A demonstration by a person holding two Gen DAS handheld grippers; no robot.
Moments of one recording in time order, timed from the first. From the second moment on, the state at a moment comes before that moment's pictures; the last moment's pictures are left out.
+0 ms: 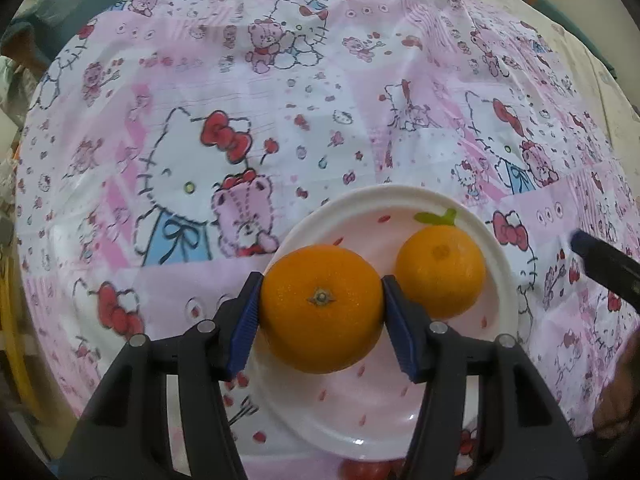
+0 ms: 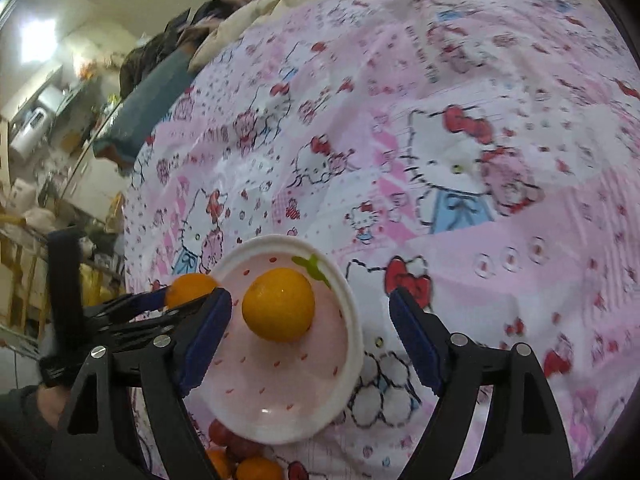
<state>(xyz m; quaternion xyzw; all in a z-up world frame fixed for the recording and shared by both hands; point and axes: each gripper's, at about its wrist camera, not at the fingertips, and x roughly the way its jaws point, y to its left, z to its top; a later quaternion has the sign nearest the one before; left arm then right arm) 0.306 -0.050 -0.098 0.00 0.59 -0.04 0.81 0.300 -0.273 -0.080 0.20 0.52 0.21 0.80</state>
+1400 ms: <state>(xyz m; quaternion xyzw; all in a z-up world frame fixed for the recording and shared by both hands) 0.284 -0.047 -0.052 0.01 0.54 -0.04 0.84 0.268 -0.302 -0.052 0.21 0.49 0.19 0.82</state>
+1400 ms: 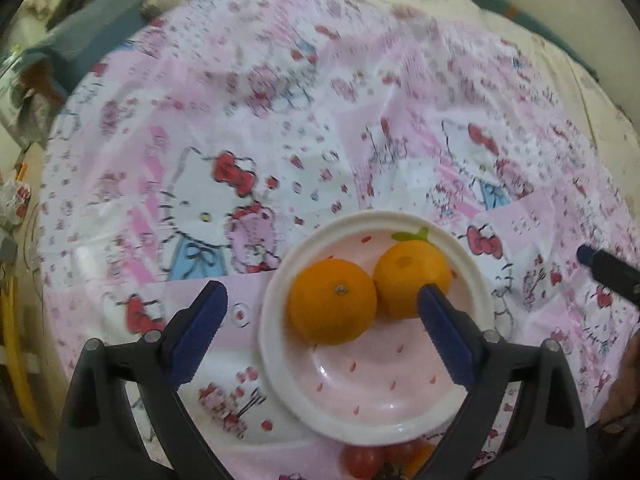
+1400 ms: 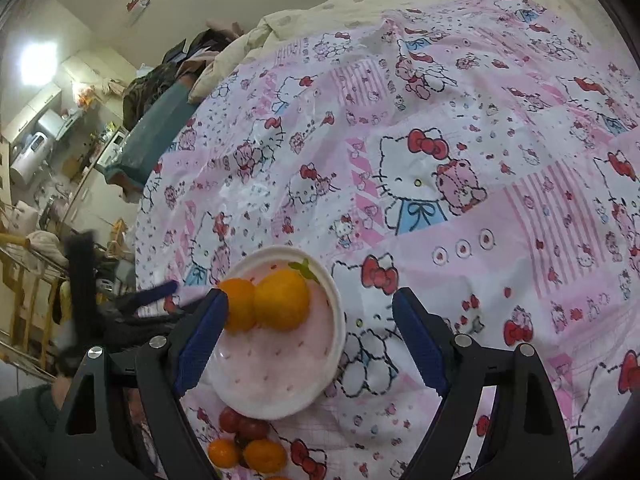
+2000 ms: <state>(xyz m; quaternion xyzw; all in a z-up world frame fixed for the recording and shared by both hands) 0.196 -0.033 0.002 0.02 0.47 -0.01 0.88 0.196 -0.289 -0.032 0.15 0.48 0.16 0.85</state>
